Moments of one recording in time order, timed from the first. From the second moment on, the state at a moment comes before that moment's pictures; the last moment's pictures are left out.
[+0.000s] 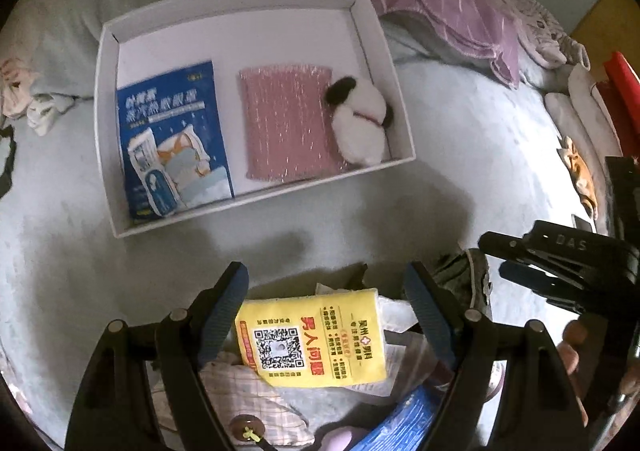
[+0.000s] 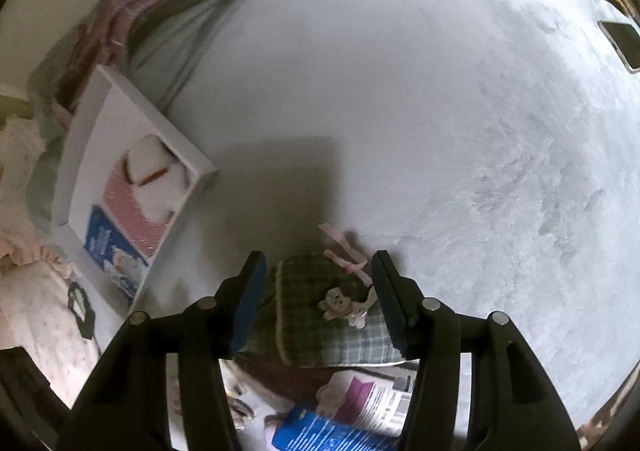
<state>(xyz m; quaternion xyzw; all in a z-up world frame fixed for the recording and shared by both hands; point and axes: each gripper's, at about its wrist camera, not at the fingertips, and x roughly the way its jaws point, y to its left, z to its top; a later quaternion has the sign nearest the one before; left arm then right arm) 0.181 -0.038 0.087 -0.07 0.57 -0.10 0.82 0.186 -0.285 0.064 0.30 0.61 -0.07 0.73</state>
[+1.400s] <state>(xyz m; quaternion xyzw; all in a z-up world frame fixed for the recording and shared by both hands) 0.199 -0.031 0.059 -0.14 0.60 -0.19 0.76 0.186 -0.288 0.065 0.28 0.59 -0.08 0.75</state>
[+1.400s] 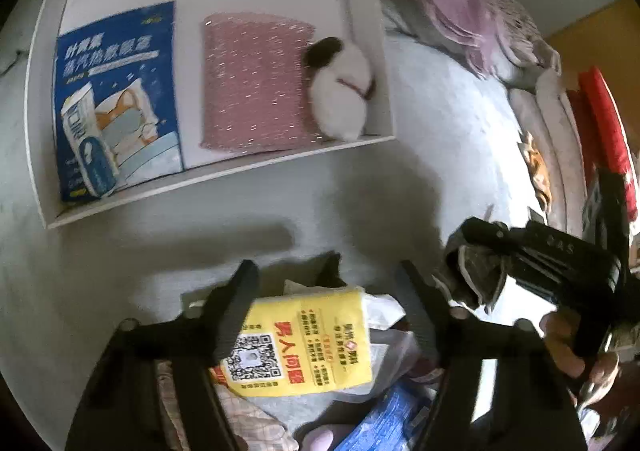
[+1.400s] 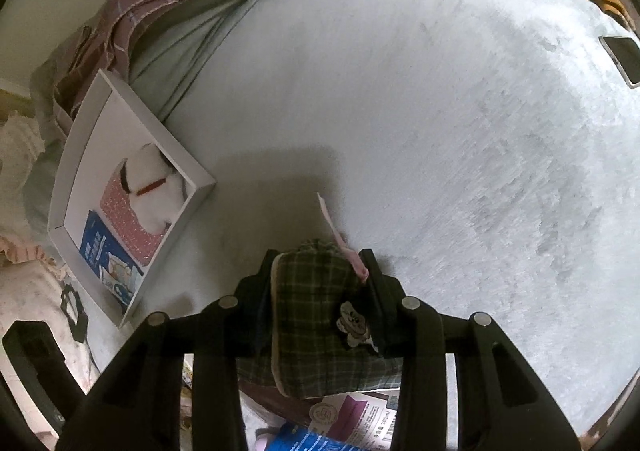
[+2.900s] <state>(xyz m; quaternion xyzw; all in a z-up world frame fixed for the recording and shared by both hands) 0.186 -0.079 0.053 -0.05 0.61 -0.15 0.78 0.174 -0.299 0.082 0.29 0.57 -0.08 0.76</state>
